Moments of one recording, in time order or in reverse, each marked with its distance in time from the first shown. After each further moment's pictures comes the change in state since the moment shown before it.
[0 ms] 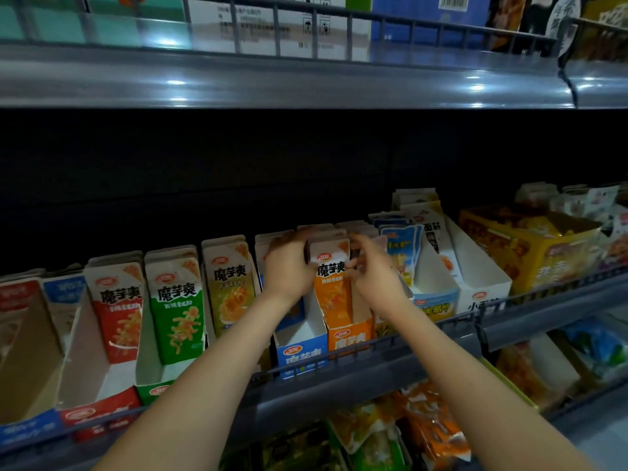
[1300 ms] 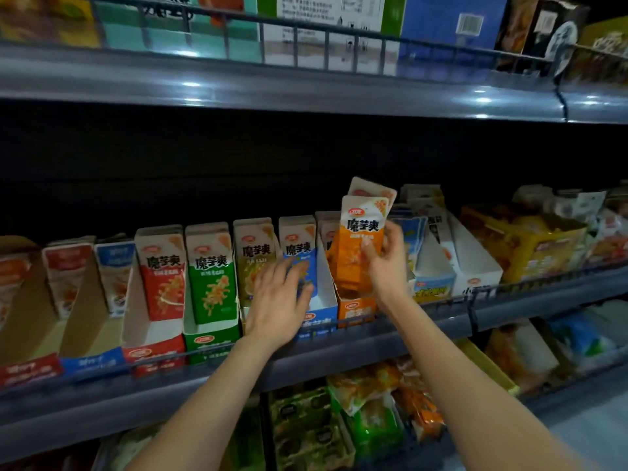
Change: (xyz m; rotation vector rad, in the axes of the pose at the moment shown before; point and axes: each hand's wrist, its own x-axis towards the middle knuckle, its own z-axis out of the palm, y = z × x) left_hand -0.104 -0.028 -0.030 0.241 -0.089 0.054; right_hand -0.034 -0.036 -0.001 0.690 0.198 0.208
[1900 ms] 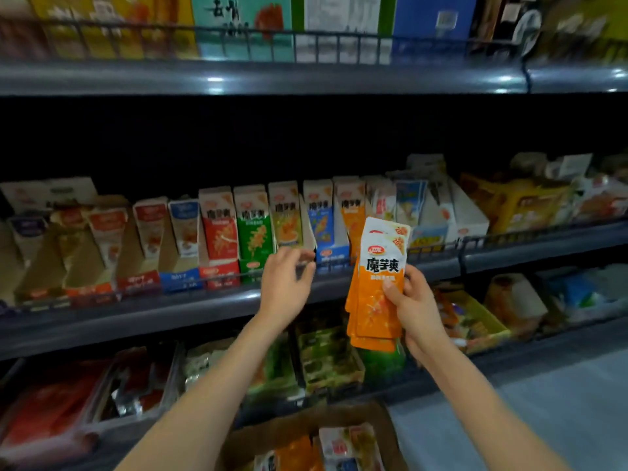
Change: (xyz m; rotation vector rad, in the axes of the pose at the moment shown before) left_hand -0.116 0.040 -0.080 -0.380 0.099 -0.167; right_hand -0.188 -0.040 -0.062 0.189 -0.086 0.380
